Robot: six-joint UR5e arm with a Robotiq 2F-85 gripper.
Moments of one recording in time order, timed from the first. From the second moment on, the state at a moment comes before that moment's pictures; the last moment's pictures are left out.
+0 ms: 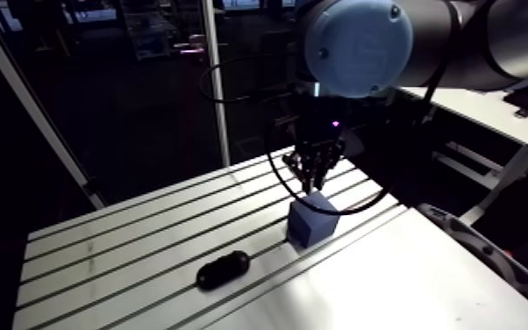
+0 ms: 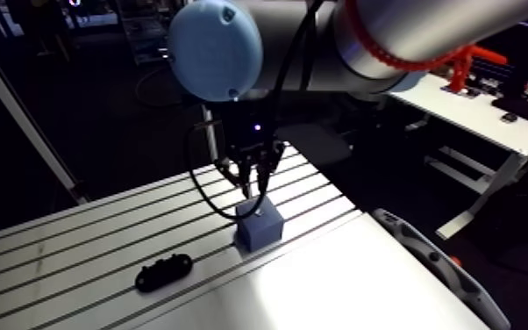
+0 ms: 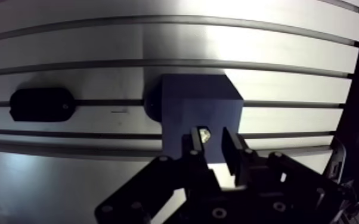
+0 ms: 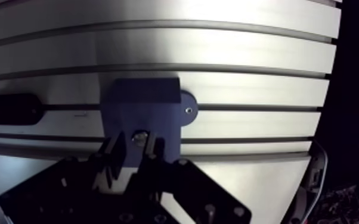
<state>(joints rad) -0.52 -1.33 1.89 -2.03 -1.65 -2.11</state>
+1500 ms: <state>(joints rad) -0.55 -1.36 1.96 -2.10 -1.62 -2.15</state>
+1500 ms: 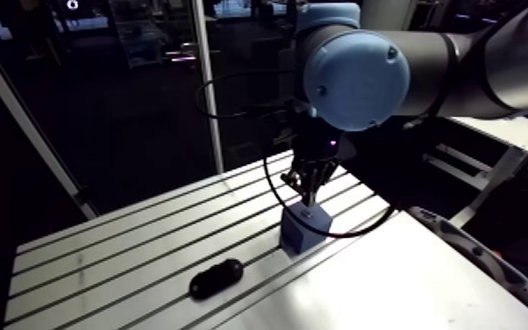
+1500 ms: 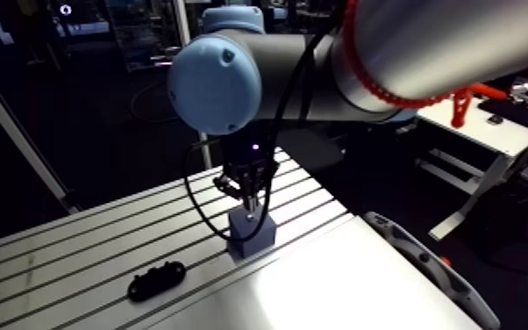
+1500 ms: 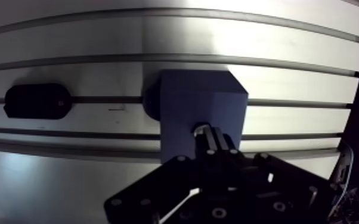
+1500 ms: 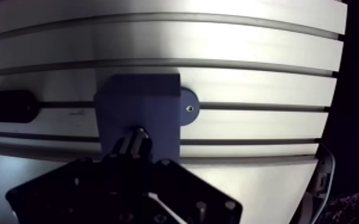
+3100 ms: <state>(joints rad) -0.56 -1.35 1.98 -2.10 -1.61 -2.16</state>
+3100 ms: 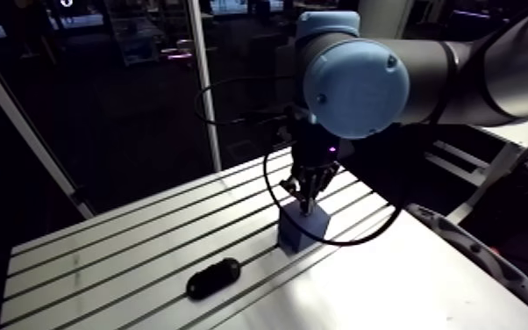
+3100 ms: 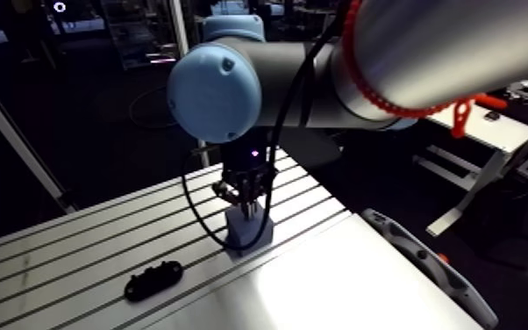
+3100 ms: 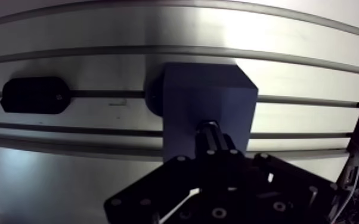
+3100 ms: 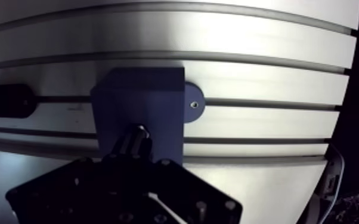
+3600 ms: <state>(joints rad) -0.56 -1.34 1.98 -2.10 -1.61 -2.16</state>
